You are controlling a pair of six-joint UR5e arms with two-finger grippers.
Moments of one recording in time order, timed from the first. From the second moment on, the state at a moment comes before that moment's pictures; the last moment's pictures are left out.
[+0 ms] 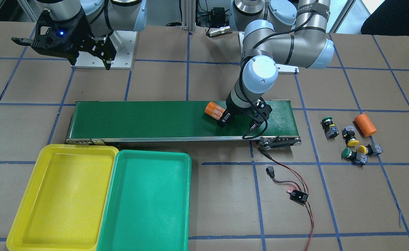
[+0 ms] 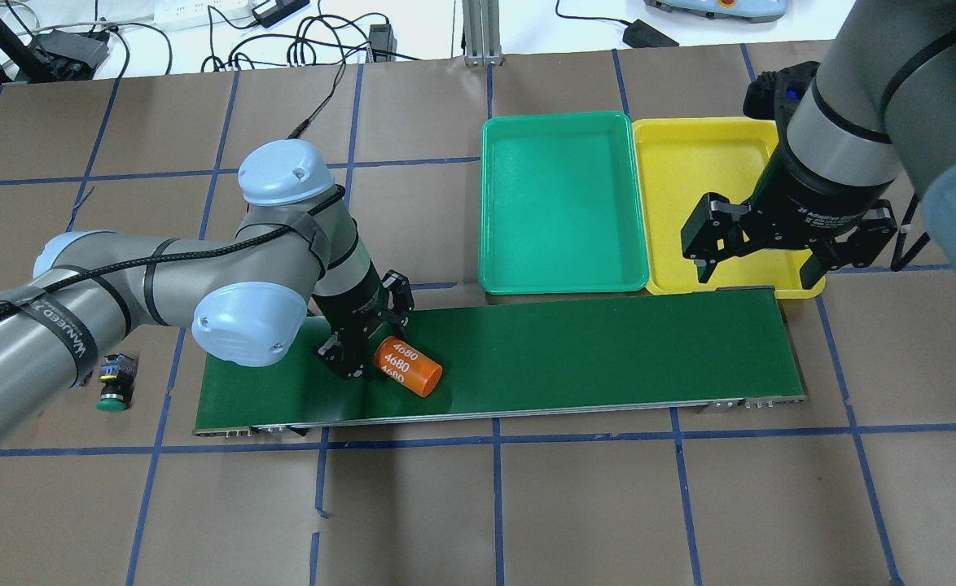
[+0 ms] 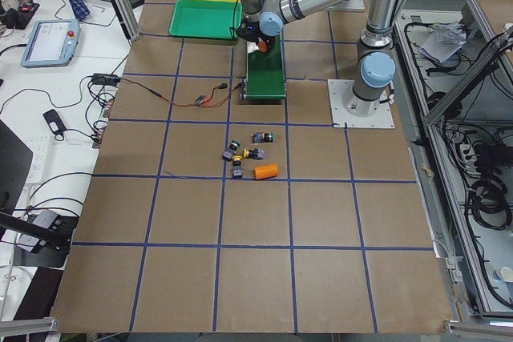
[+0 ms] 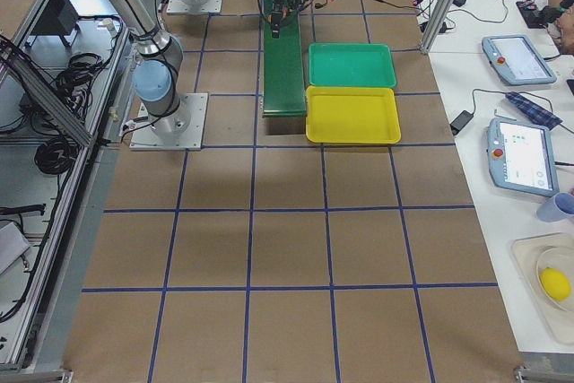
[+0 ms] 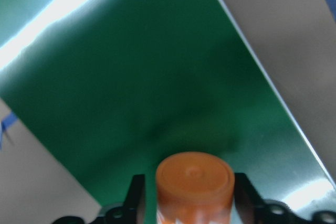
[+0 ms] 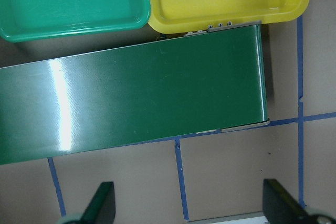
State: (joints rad) left arm -1.71 -1.75 -1.99 -1.18 1.45 -0.98; right arm 1.56 -1.75 1.76 -1.52 -1.58 0.11
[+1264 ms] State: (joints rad) left arm -1.02 -1.72 -2.06 -1.13 1.64 0.27; right arm 1.56 -1.76 1.78 -1.52 -1.58 0.12
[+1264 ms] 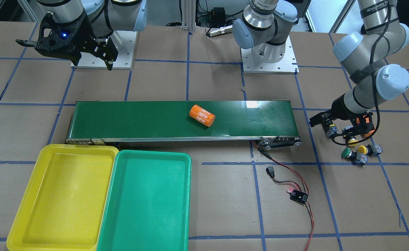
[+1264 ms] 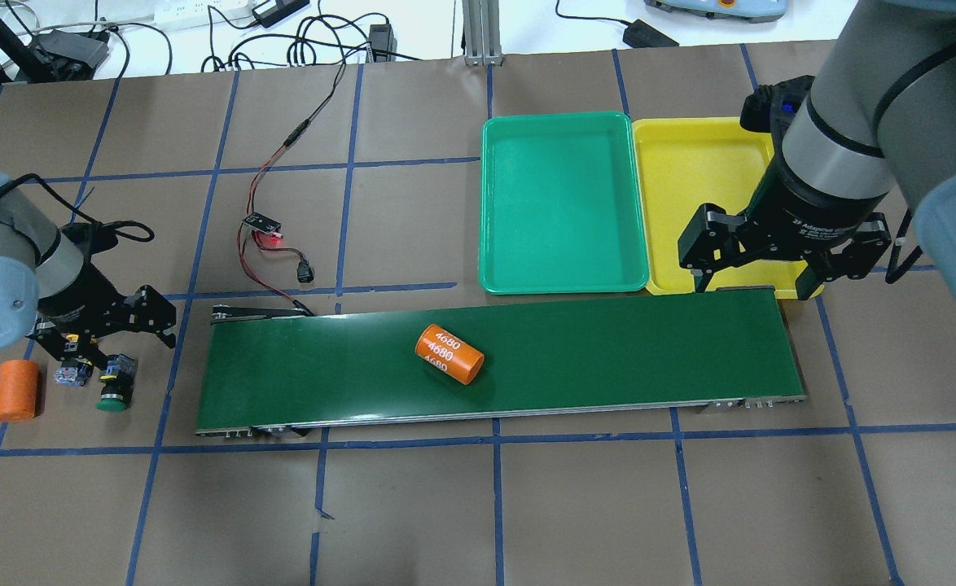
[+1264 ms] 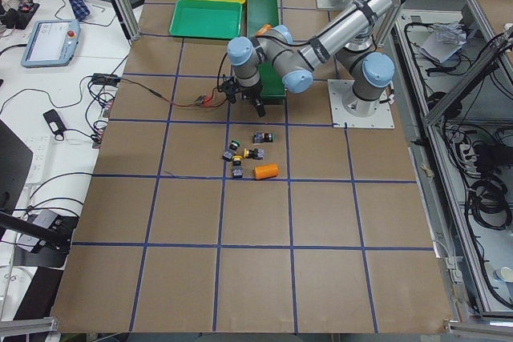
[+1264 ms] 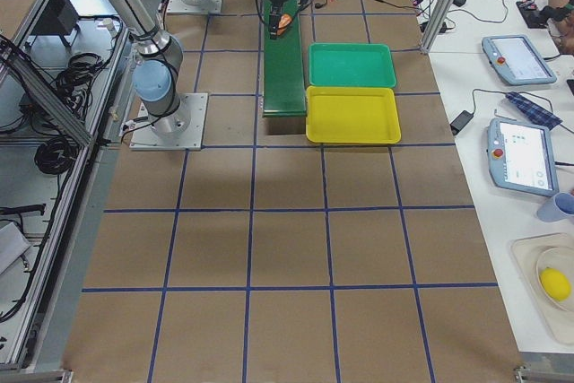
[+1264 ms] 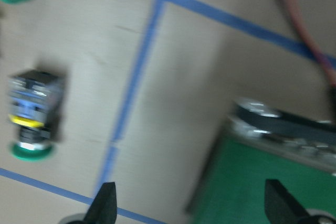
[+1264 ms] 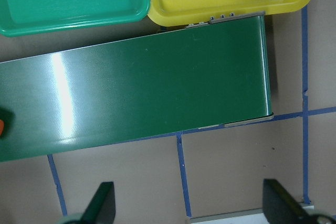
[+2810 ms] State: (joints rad) left arm -0.92 -1.82 -2.10 -0.95 1.65 0.66; right arm 1.56 -1.76 1.79 -1.52 -1.58 0.12
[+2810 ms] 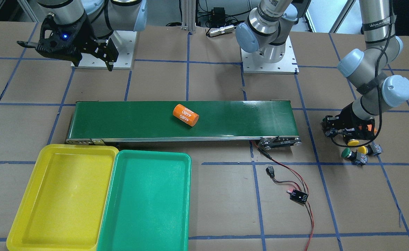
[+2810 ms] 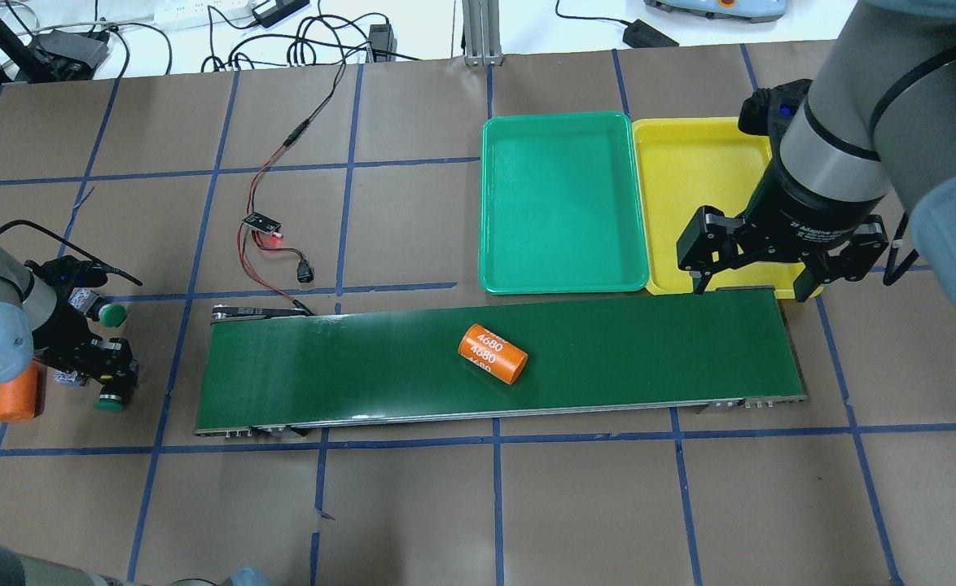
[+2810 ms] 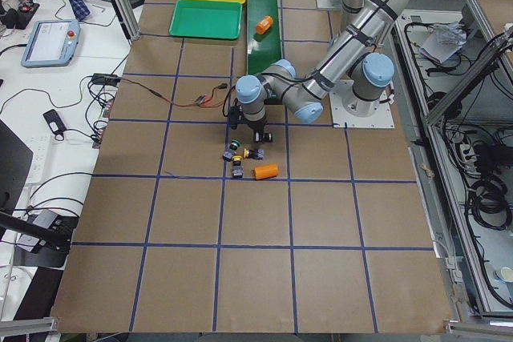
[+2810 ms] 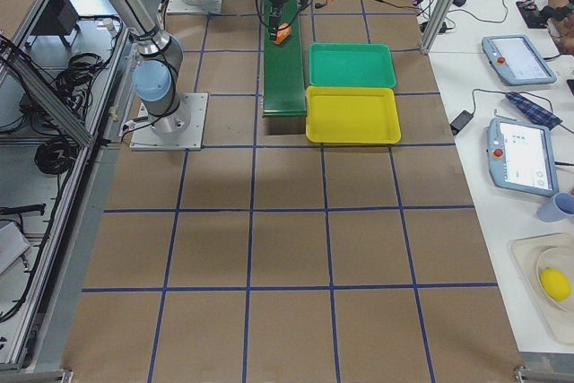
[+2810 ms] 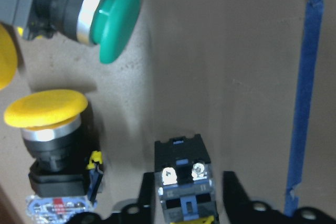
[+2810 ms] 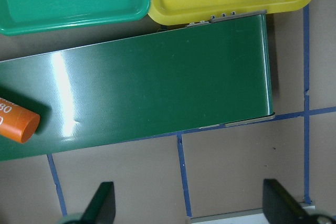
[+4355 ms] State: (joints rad) left arm -1.48 -1.68 -1.98 -1.28 1.50 -0.93; right arm 1.56 -1.77 1.81 -1.52 -1.58 0.12
